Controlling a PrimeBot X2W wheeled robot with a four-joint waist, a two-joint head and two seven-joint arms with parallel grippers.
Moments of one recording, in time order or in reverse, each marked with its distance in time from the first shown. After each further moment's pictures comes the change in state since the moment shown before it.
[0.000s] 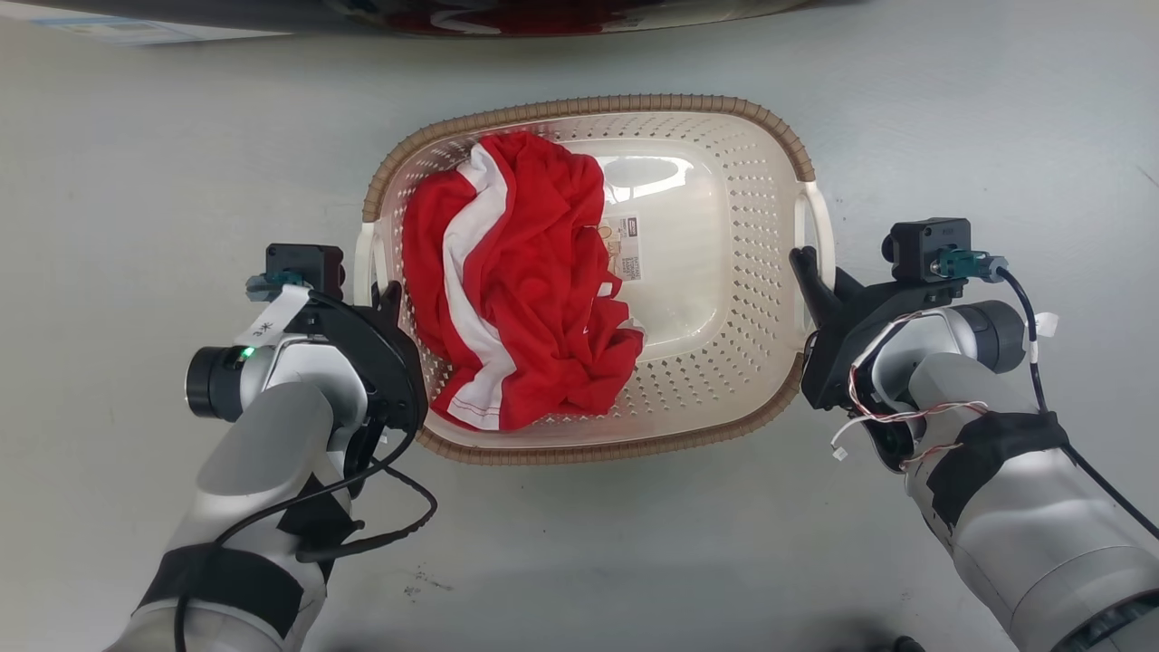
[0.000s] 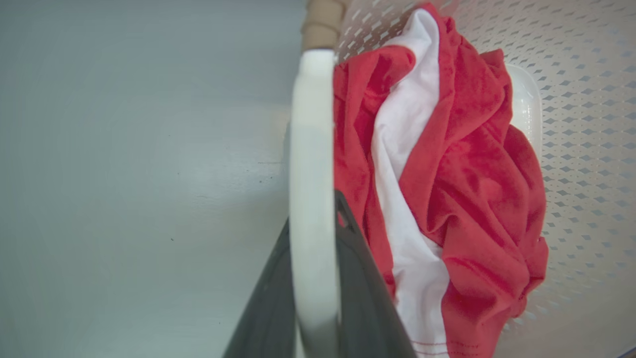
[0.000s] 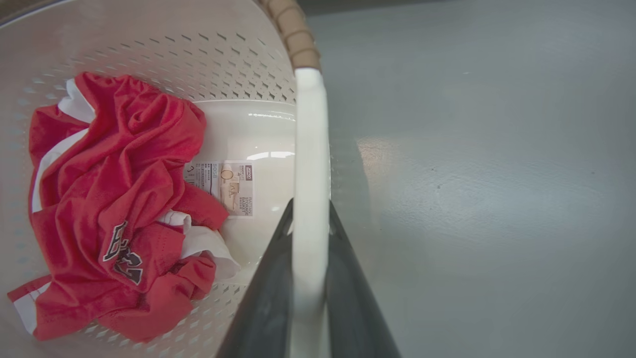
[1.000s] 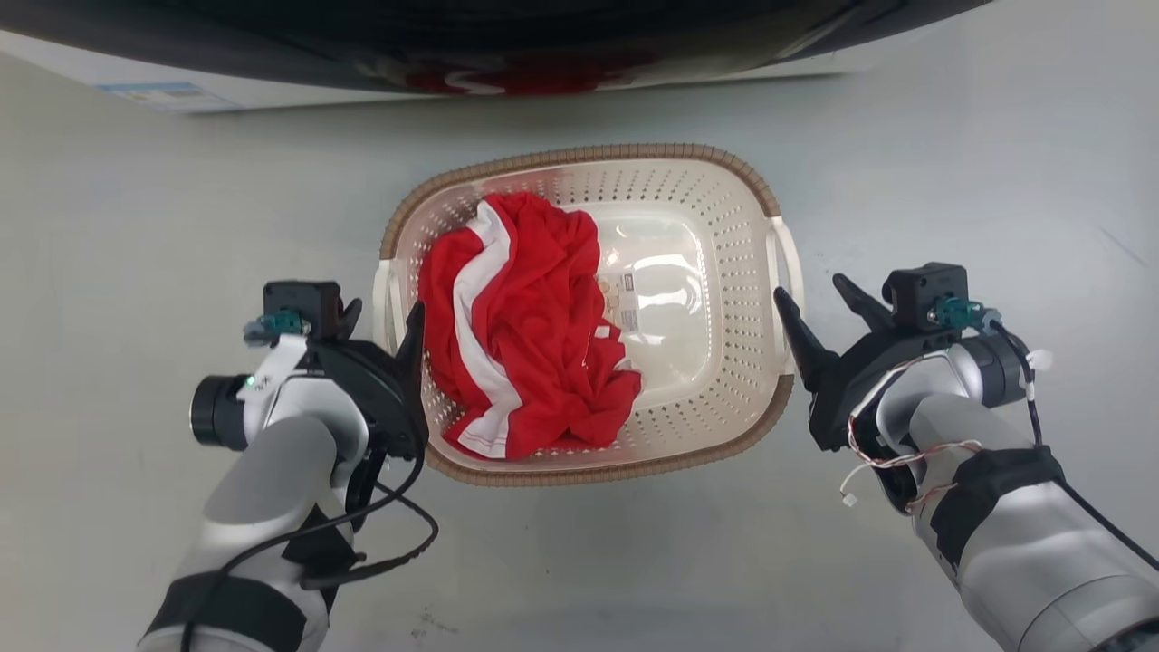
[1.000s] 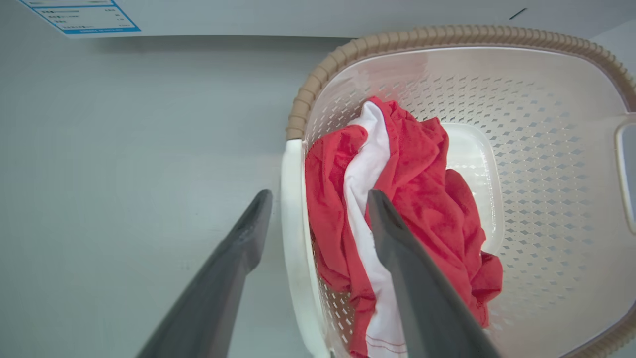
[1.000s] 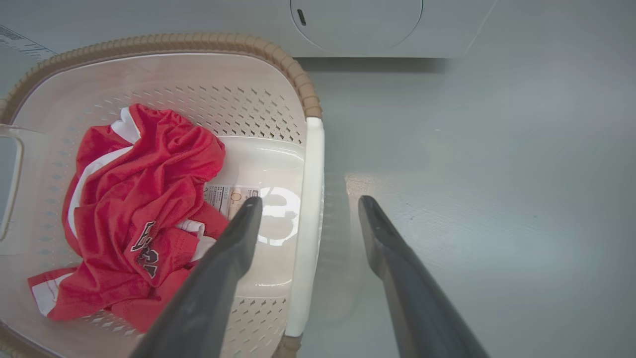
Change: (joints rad) left arm 0.039 -0.001 -0.015 0.017 -0.018 -0.010 -0.121; right arm 0.051 -0.021 0.067 -0.029 -0.017 -0.003 -0.112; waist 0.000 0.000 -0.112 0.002
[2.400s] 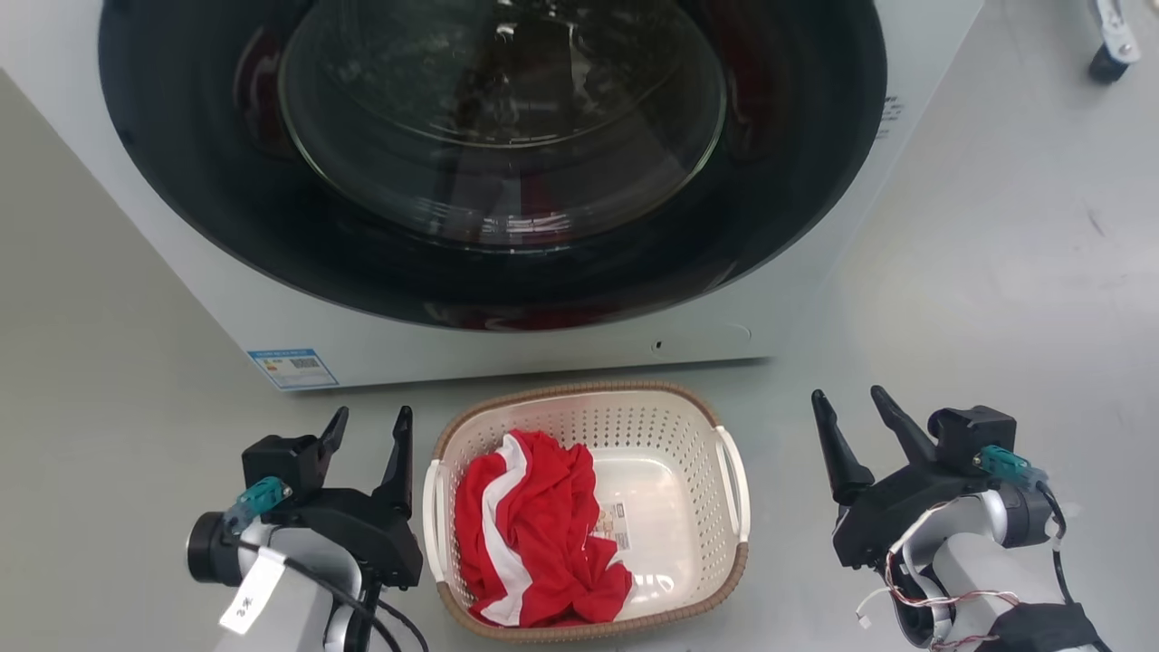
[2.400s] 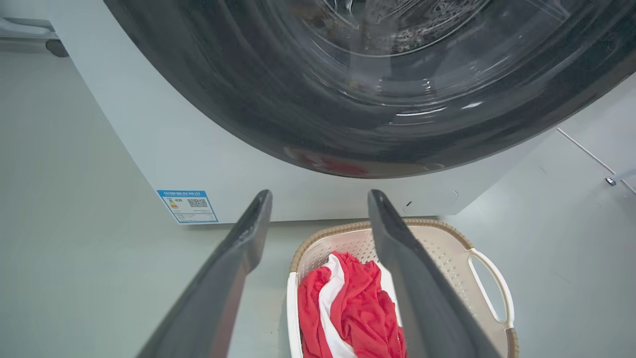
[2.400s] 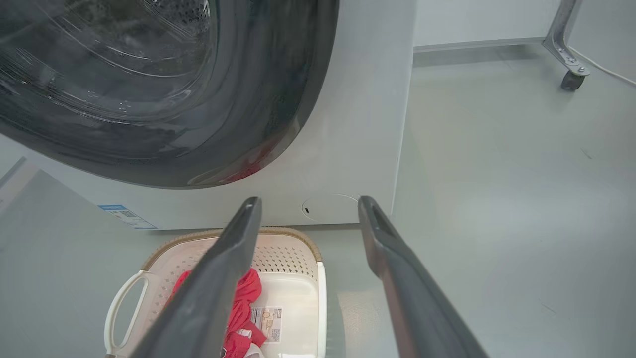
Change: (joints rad) left arm 0.407 0.061 0.082 -0.412 0.041 0.074 -0.084; right arm 0.392 -0.075 -0.197 -0.401 -0.034 -0.125 -0.023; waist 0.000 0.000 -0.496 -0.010
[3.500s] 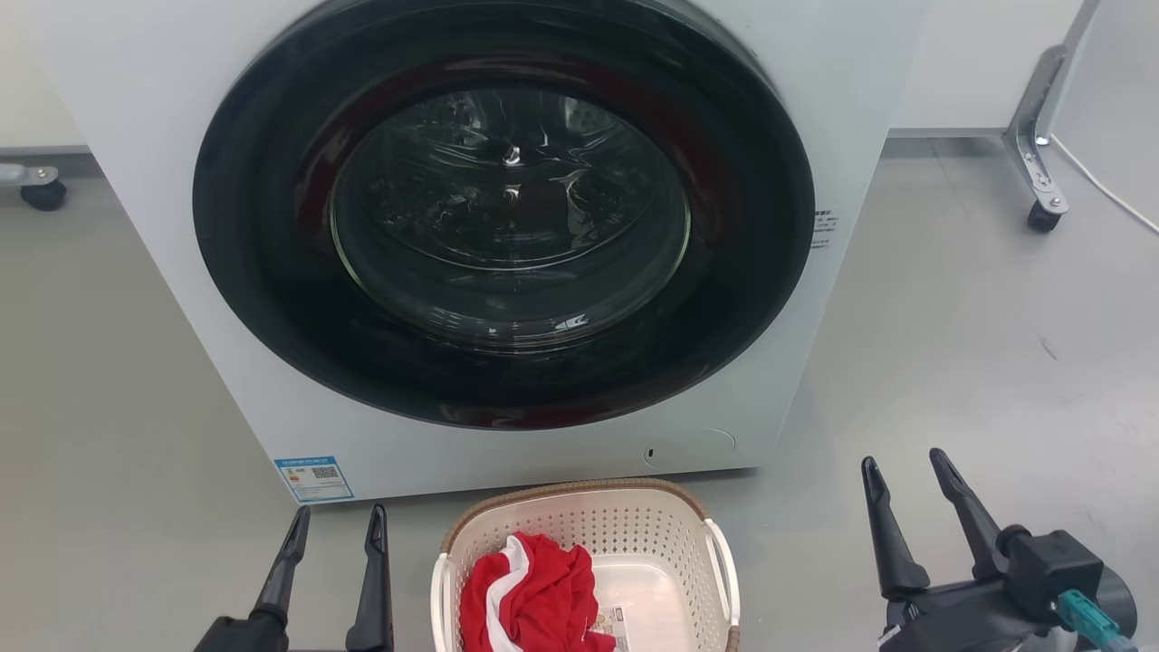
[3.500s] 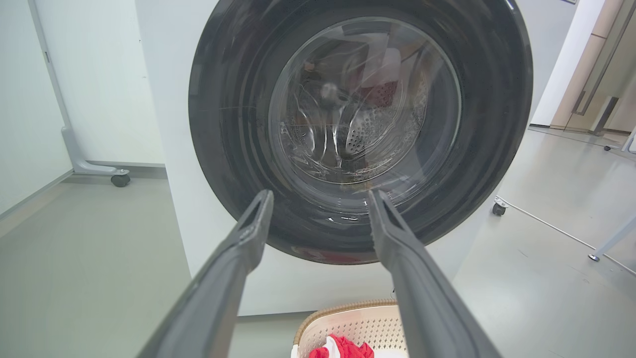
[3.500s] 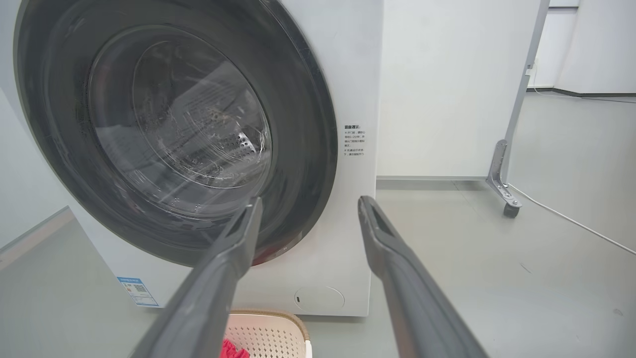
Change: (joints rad) left arm 0.528 0.061 0.087 -0.745 0.149 0.143 0.000; right arm 0.429 -0.090 -0.179 -0.618 -0.198 -0.130 0.000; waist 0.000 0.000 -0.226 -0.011
